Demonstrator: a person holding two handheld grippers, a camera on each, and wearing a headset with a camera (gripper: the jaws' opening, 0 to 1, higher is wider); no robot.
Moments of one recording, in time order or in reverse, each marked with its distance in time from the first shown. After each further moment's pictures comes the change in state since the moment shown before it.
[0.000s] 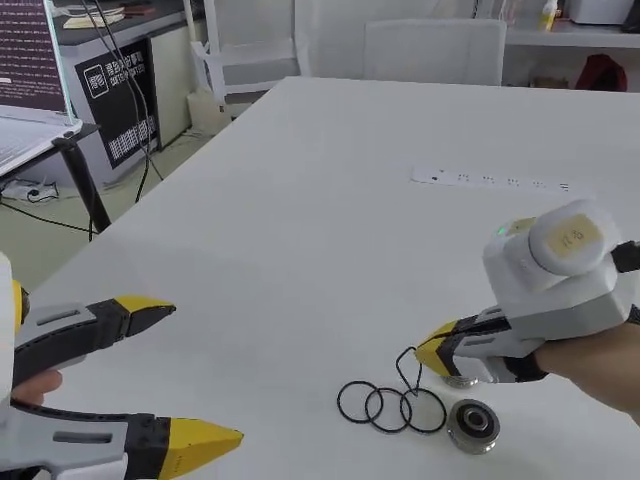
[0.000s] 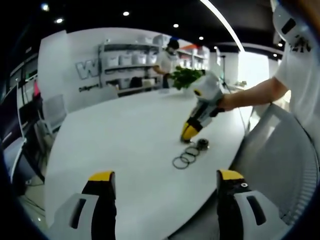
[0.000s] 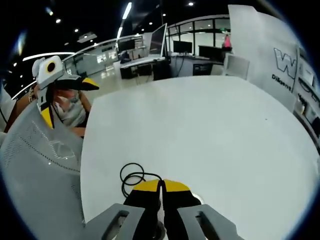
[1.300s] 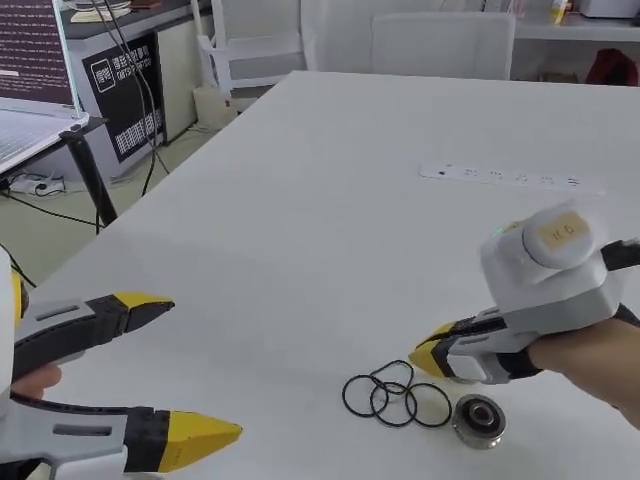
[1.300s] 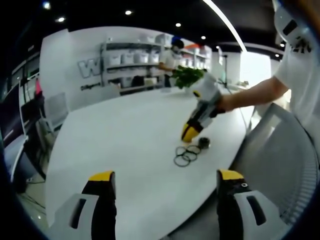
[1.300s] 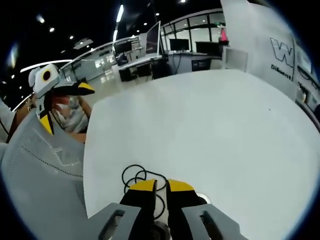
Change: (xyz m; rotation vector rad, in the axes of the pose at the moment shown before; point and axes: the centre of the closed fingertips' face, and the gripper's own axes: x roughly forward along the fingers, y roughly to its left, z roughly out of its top) left arm -0.004 0.002 -0.003 -0.006 0.007 0.014; right arm -0.001 0.002 -0.001 0.090 -0.012 0.042
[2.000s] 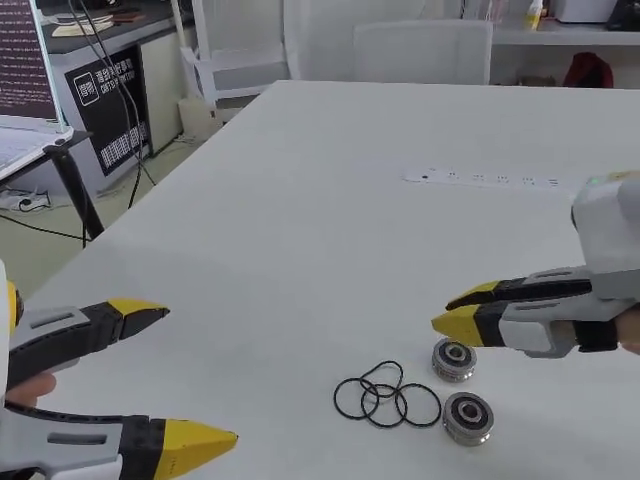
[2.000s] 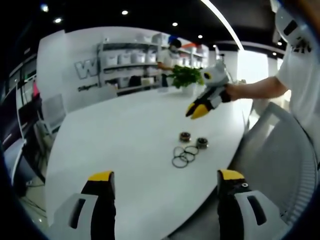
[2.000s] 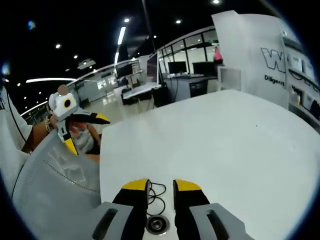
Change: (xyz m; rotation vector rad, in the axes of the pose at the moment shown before) left arm 0.002 -0.003 0.004 0.017 0.005 -0.021; right arm -0.070 0.009 0.030 0.010 -0.210 0.006
